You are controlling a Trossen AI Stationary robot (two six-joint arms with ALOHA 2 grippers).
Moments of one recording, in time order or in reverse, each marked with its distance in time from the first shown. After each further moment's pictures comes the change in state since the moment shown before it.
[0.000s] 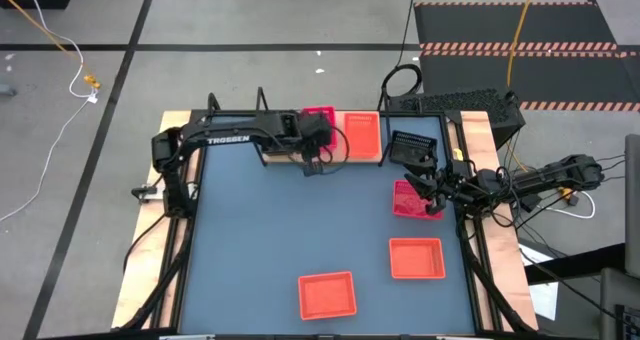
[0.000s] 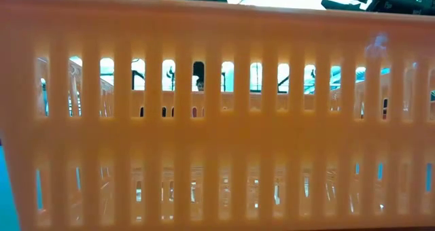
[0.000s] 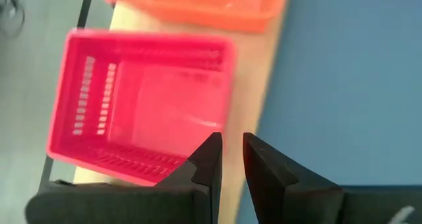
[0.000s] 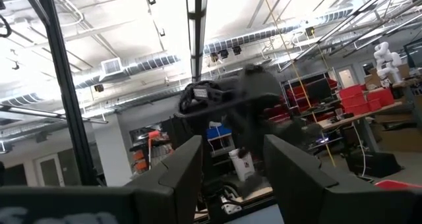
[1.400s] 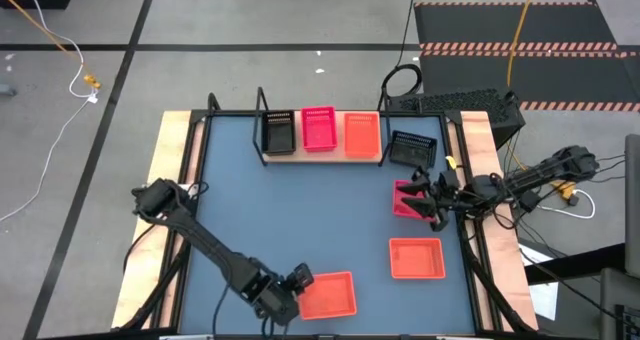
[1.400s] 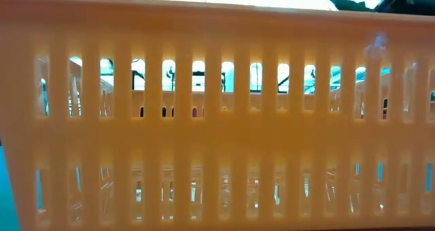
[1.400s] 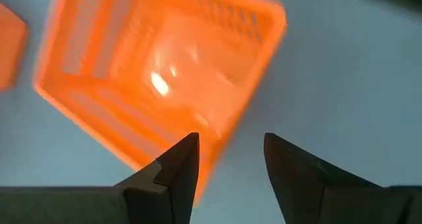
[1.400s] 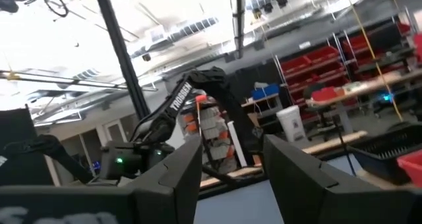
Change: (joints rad) left arm -0.939 0.095 -0.210 0.255 -0.002 0.282; right arm 0.140 0.008 0.000 -0.104 -0.079 0.102
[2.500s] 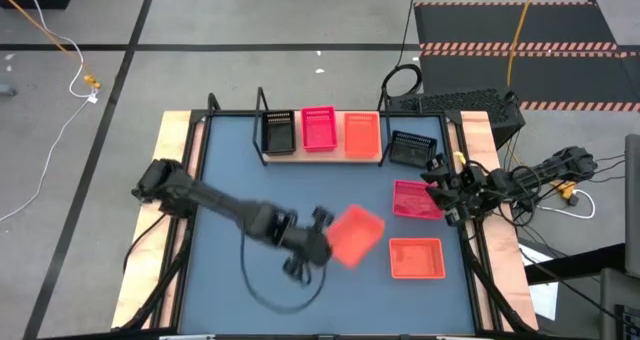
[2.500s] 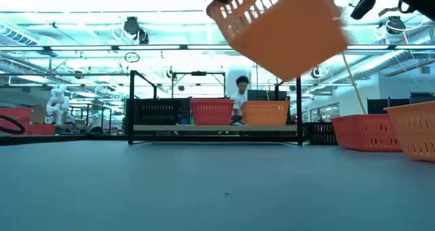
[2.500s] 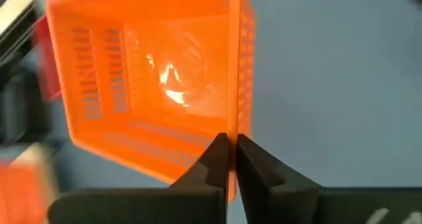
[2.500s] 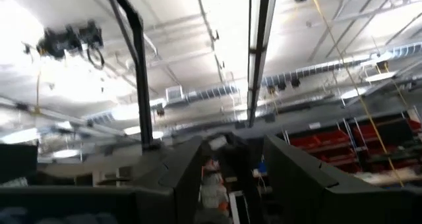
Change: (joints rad) left arm 0.301 -0.098 0.256 -0.201 0.036 -0.106; right arm 0.013 -0.069 0.014 0.195 -0.022 -0.215
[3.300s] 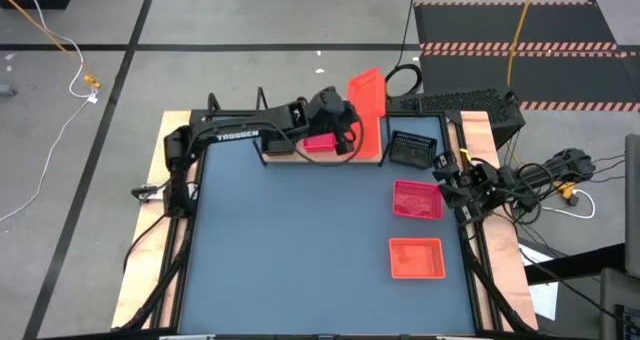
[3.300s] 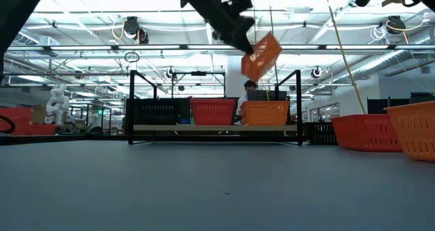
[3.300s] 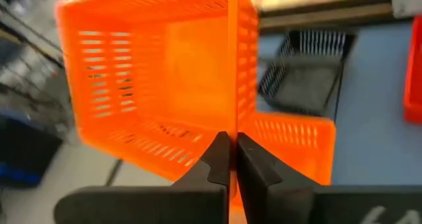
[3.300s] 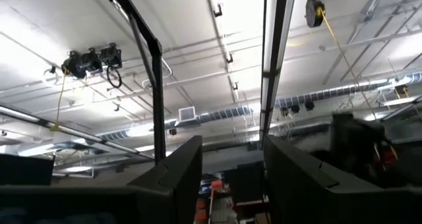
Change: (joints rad) left arm 0.650 0.099 0.131 0.385 -0.051 -0.024; right arm 0.000 -0.075 0.029 -0.007 -0.055 -0.025
